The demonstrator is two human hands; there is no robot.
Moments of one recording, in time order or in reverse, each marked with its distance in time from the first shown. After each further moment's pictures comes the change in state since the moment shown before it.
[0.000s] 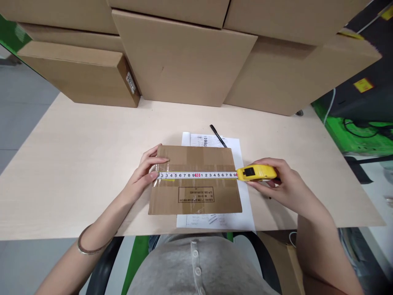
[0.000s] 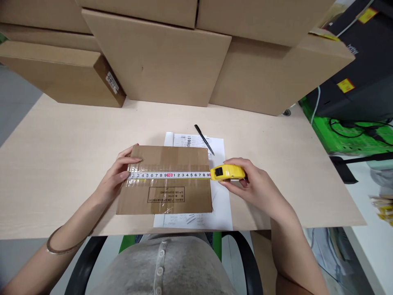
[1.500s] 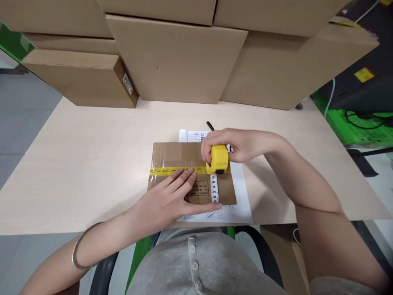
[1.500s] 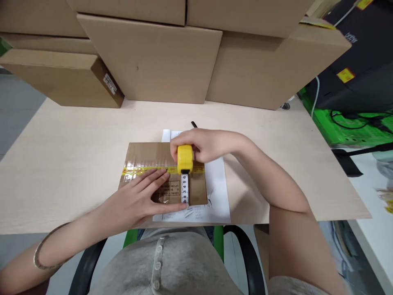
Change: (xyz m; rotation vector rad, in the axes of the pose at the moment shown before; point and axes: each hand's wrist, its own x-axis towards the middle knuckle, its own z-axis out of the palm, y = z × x) left_hand -0.001 0.099 0.067 1.083 -0.572 0.553; right_hand 0.137 -0.055 -0.004 0.191 -0.804 -0.487
